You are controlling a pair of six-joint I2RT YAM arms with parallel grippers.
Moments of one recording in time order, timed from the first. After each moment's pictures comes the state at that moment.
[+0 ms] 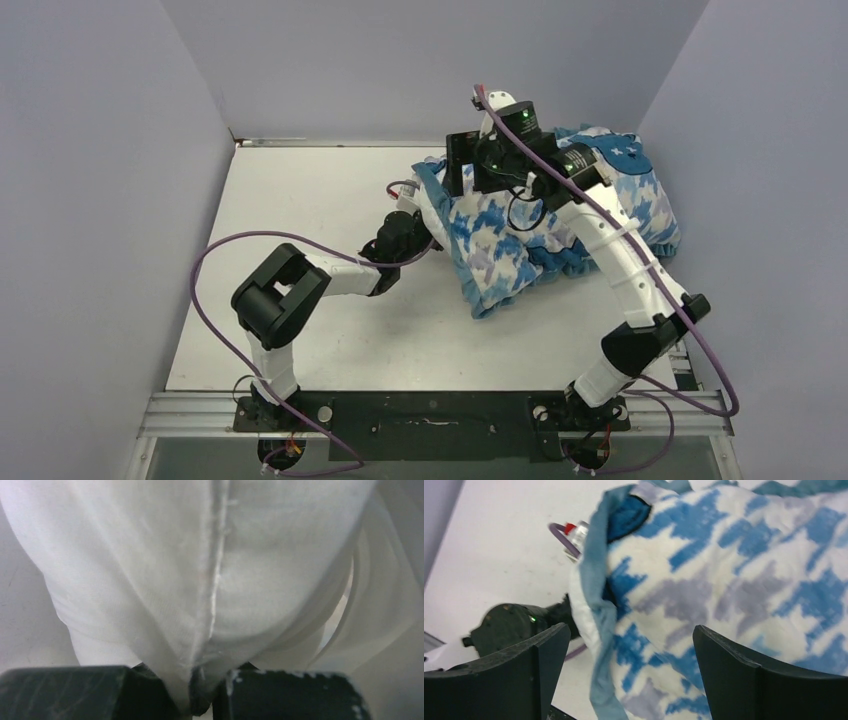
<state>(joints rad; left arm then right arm) -0.73 1.87 0.95 0.84 0.09 -1.31 0.60 1.64 2.00 -0.98 -0.04 0.28</state>
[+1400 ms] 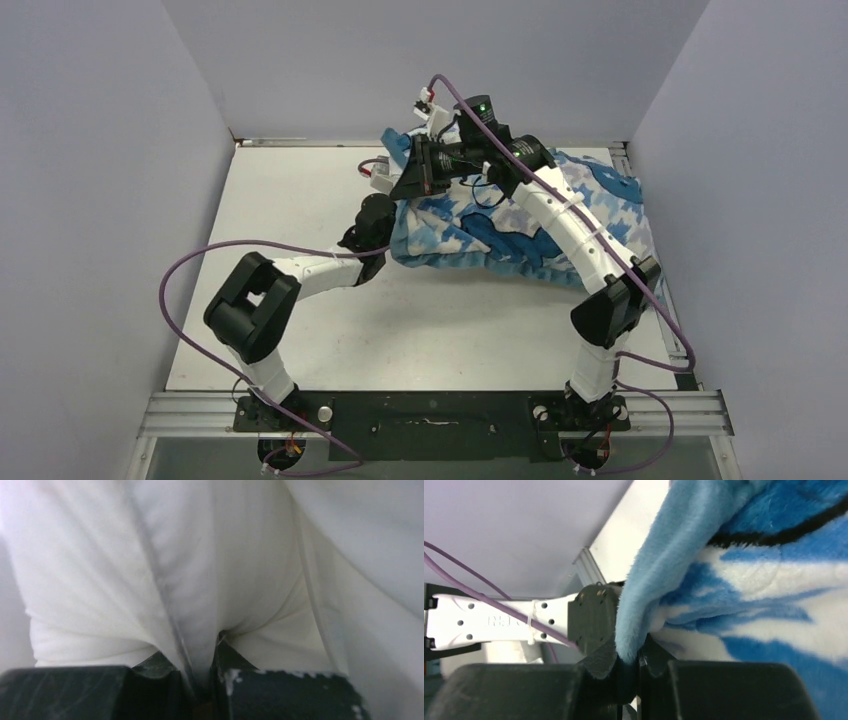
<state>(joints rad) -0.67 1.75 0.97 0.79 0.01 -1.22 0.63 1.79 2.03 -0.82 -0.66 0.42</state>
